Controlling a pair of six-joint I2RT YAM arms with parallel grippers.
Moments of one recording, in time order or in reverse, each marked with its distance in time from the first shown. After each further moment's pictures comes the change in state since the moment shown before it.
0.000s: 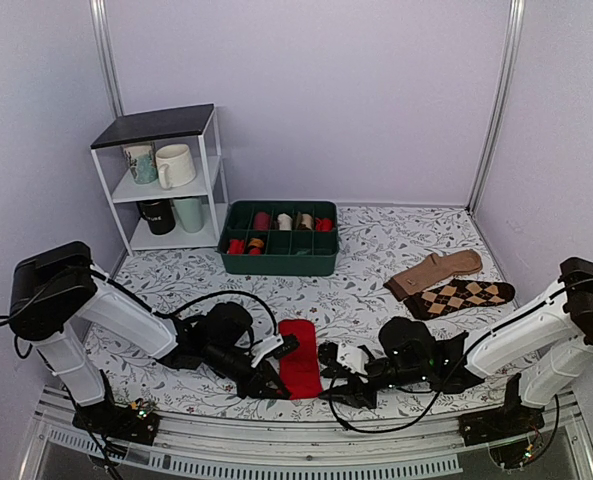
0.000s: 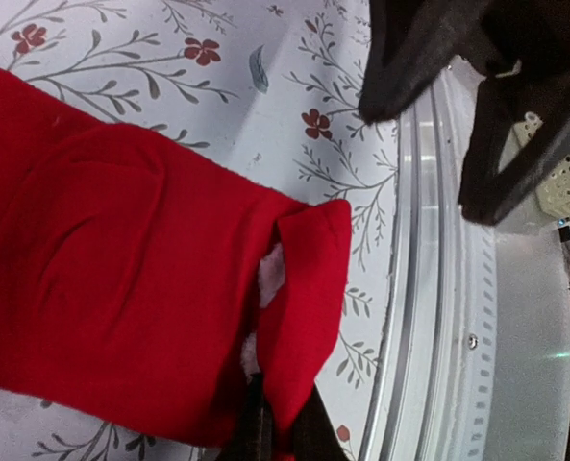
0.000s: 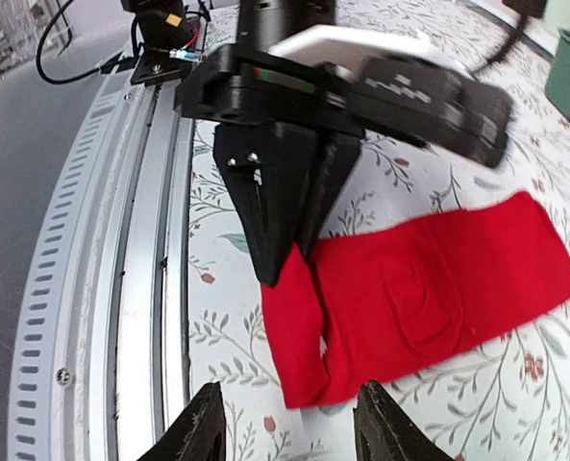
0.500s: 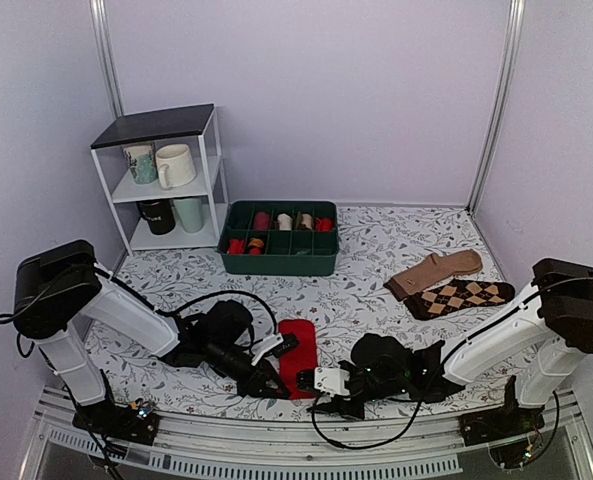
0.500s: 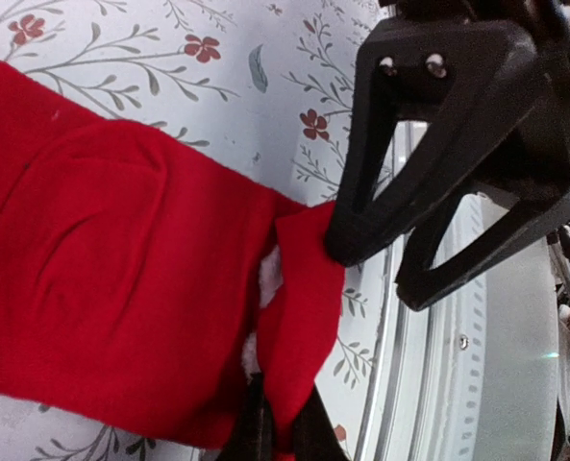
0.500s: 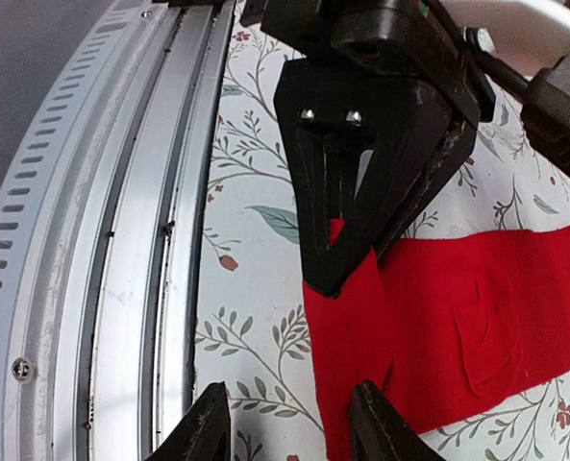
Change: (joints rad) left arm 0.021 0.025 0.011 0.003 0.050 -0.018; right arm 0.100 0.153 0.119 -0.081 0.087 -0.161
